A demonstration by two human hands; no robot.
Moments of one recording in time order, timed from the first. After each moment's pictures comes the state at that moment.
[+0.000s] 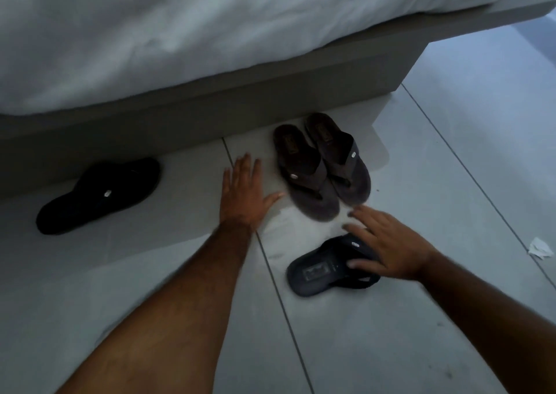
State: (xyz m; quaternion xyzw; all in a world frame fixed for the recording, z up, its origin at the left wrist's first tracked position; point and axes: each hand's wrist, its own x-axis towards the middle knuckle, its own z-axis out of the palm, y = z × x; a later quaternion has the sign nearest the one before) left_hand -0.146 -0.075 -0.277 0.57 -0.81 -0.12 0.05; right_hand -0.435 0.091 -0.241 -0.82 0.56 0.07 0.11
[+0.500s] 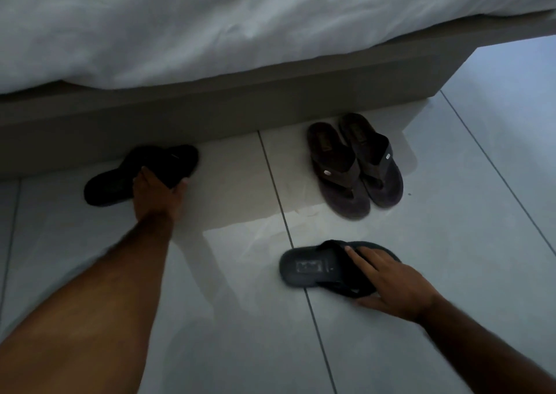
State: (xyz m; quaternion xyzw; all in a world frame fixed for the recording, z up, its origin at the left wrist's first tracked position) left_hand 0.073 -0.109 -0.287 0.82 -0.52 -0.23 0.11; right_hand -0.367 0.135 -0.264 -0.76 0.60 0.14 0.24
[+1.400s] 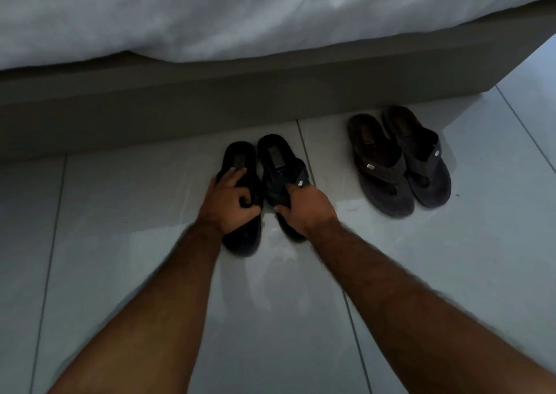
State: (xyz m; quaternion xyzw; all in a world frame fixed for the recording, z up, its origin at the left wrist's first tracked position) left_hand 0.058 -0.068 -0.292 0.59 -0.77 -0.26 0.05; right_hand -0.144 -0.031 -0.264 -0.67 0.70 -0.01 0.27
